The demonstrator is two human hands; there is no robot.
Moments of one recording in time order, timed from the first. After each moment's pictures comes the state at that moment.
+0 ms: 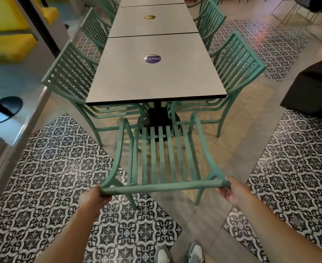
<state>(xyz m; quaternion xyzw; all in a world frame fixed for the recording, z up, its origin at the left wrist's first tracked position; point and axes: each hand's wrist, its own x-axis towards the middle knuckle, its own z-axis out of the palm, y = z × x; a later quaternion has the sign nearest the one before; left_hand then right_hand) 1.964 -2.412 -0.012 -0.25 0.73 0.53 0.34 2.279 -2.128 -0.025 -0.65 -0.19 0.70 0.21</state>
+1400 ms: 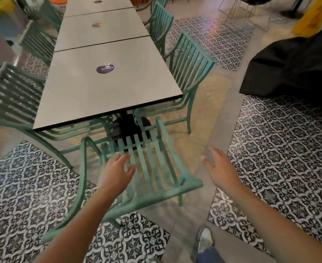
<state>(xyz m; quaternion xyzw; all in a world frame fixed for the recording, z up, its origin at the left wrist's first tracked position) 2.052 -2.220 0.053 0.46 0.86 0.15 0.17 2.329 -2.069 0.034 -0.56 -0.77 0.30 0.10</state>
